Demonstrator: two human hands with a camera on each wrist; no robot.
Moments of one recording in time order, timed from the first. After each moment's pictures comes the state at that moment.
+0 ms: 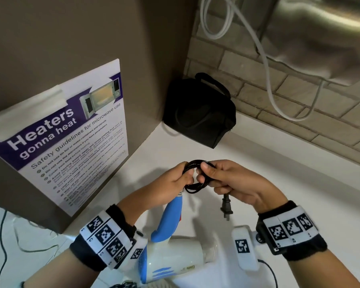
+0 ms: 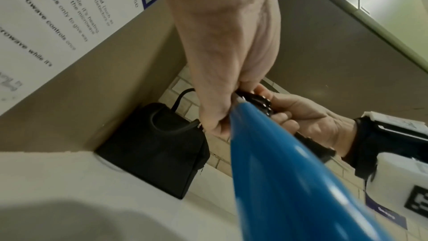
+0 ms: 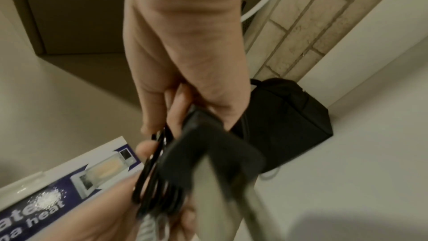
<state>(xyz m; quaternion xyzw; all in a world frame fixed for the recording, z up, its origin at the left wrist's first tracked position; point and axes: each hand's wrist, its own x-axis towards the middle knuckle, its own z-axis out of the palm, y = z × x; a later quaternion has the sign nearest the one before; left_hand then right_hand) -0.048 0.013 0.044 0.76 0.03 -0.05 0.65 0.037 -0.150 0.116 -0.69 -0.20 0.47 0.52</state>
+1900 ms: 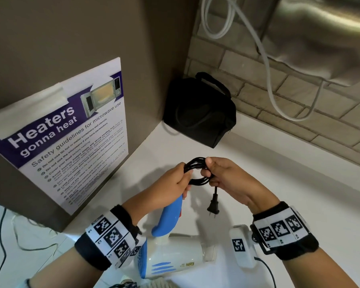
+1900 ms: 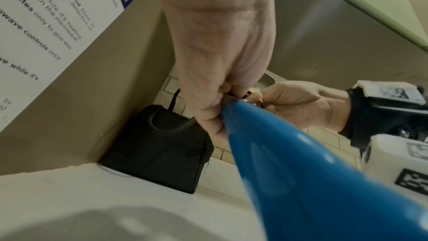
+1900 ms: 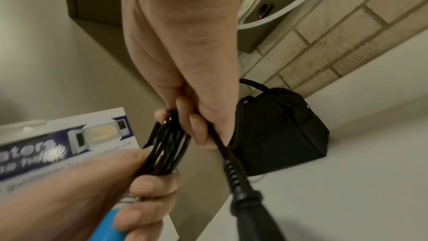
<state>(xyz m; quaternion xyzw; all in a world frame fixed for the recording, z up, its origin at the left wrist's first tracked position) -0.048 0.007 0.051 0.78 0.08 -0.07 0.61 0.041 -0.147 0.092 -0.74 -0.19 0.38 0.53</state>
